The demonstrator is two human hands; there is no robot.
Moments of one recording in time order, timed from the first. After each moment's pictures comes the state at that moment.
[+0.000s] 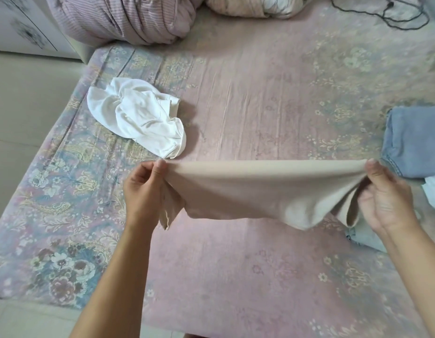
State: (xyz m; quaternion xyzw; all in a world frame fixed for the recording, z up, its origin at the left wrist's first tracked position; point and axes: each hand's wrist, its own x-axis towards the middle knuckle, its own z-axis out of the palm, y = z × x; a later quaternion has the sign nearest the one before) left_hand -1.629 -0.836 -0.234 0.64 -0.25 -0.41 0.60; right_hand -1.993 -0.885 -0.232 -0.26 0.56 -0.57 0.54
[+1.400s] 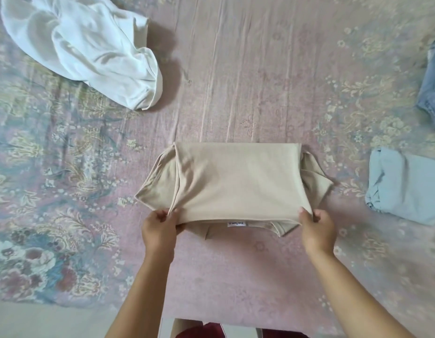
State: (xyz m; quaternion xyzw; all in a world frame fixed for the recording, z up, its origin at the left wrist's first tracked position) left_hand -1.654 -0.752 -0.443 0.80 -0.05 -0.46 0.37; right_hand -1.944 -0.778 -0.450 -0.29 0.87 -0.19 0.35
